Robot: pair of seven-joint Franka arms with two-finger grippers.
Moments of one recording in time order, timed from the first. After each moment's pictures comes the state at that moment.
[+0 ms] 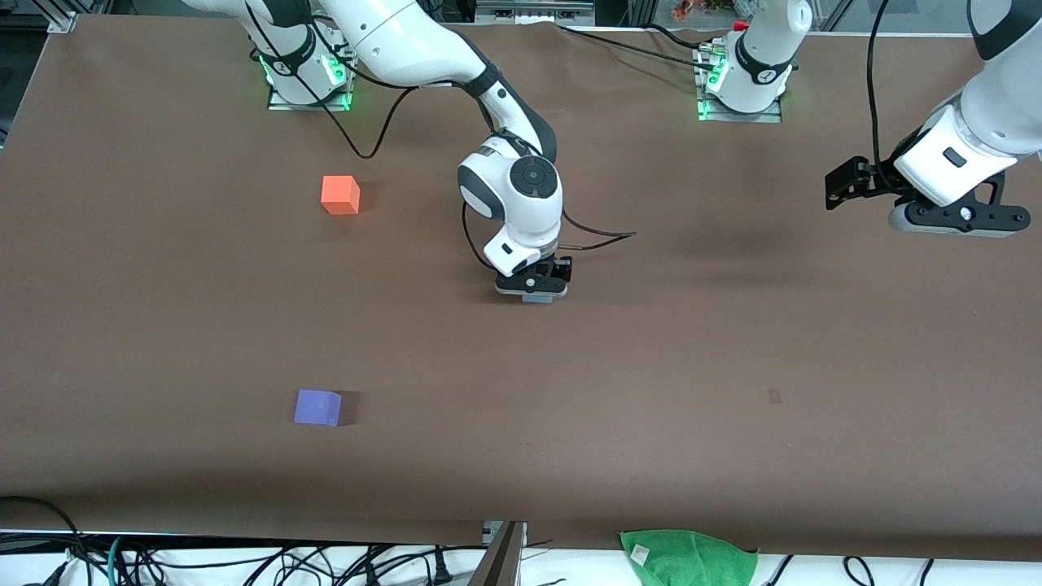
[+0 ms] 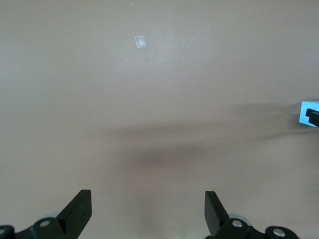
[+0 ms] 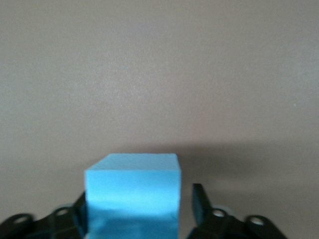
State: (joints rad) left arm 0.14 0.00 -0.24 -1.68 0.00 1.58 -0.05; right arm 0.90 0.88 -0.10 -1.37 -0.05 2.35 0.94
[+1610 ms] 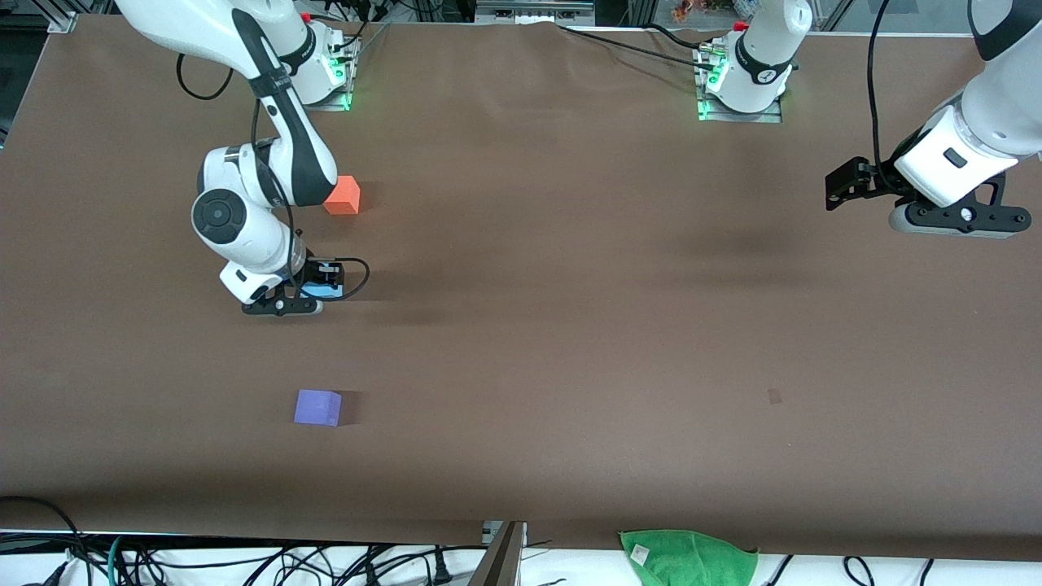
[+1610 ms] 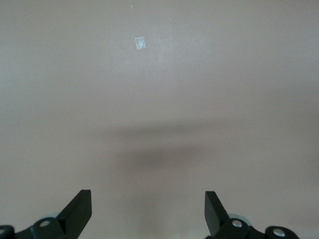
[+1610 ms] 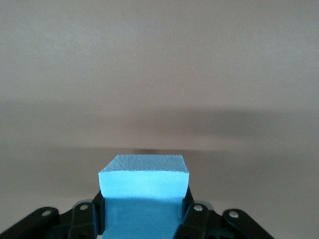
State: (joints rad) left arm 0.03 0.01 -0.13 -1.67 0.00 1.58 -0.05; right arm 0.43 0.35 -0.18 -2.13 0.08 2.42 0.15
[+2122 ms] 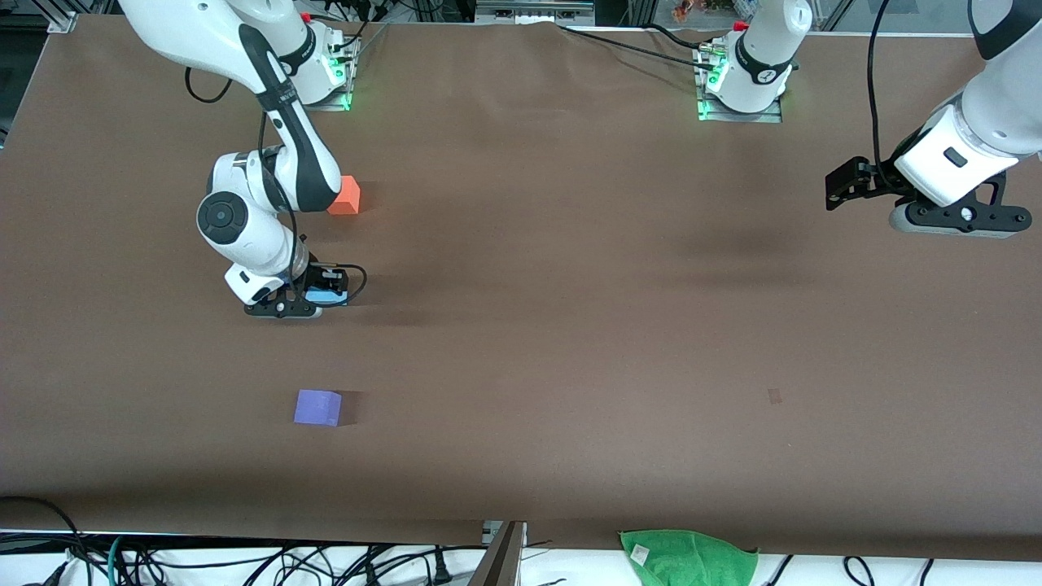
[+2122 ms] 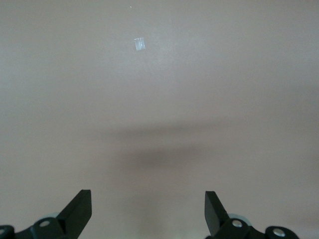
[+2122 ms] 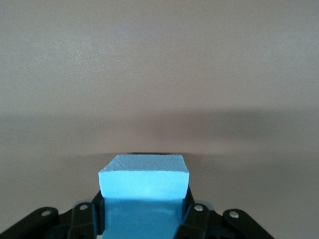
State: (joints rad) left arm 0.02 0.01 -0.13 -1.67 0.00 1.58 -0.05; right arm 0.42 0.39 -0.18 -2.13 0.15 2.50 0.15
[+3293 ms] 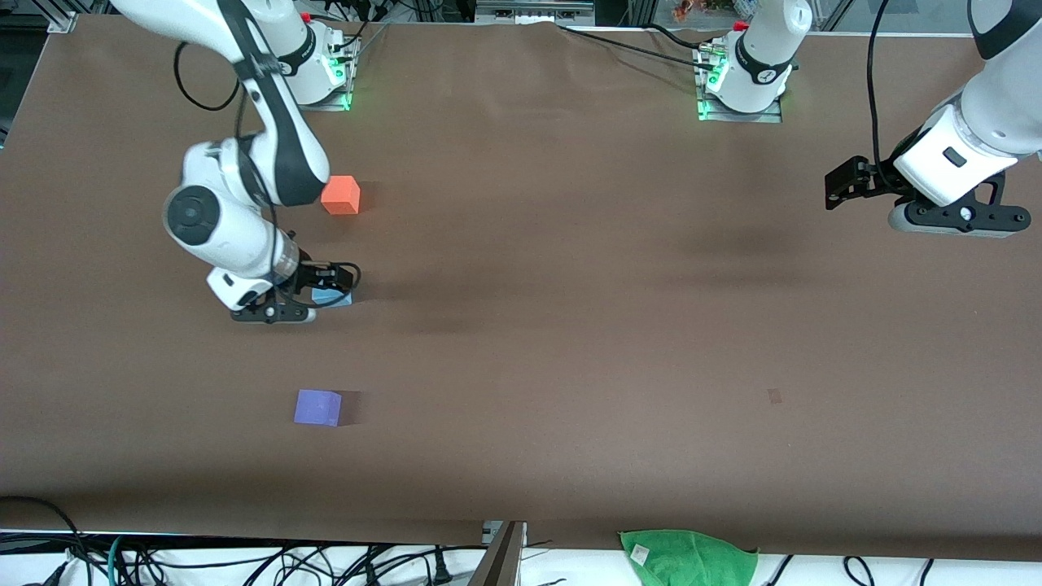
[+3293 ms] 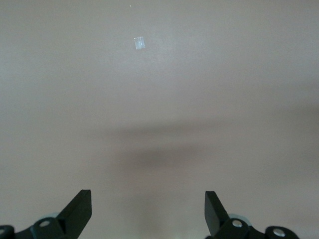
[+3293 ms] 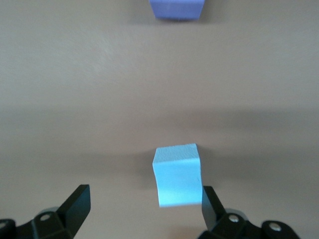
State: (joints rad) left arm 0.02 0.01 -0.13 -1.67 0.00 1.57 -0.05; right arm 0.43 0.28 -0.20 -1.92 0.16 2.15 0.15
